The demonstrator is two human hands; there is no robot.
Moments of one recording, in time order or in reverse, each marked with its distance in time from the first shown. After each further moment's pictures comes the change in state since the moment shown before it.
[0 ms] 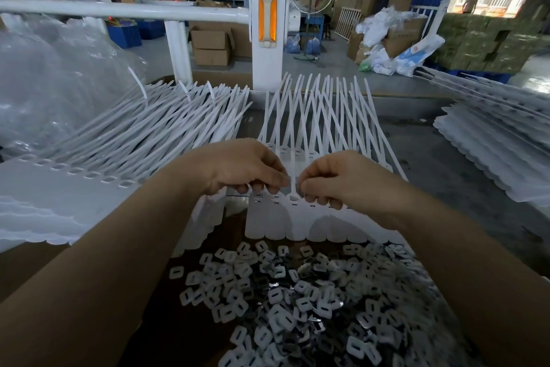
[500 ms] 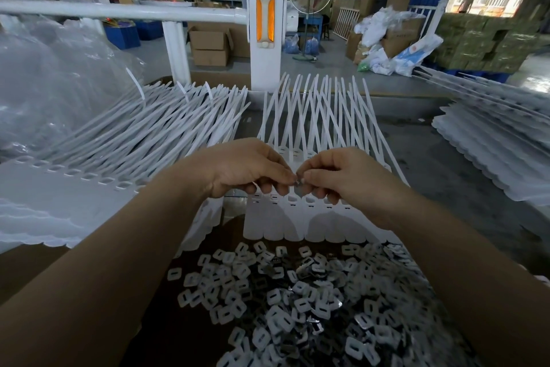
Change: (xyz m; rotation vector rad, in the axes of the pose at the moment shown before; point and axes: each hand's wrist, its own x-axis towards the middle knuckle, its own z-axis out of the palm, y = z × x) left_hand -0.001 0.008 0.007 -0.108 -0.023 0.031; right_hand 0.001 0.005 0.000 0.118 0.120 0.016
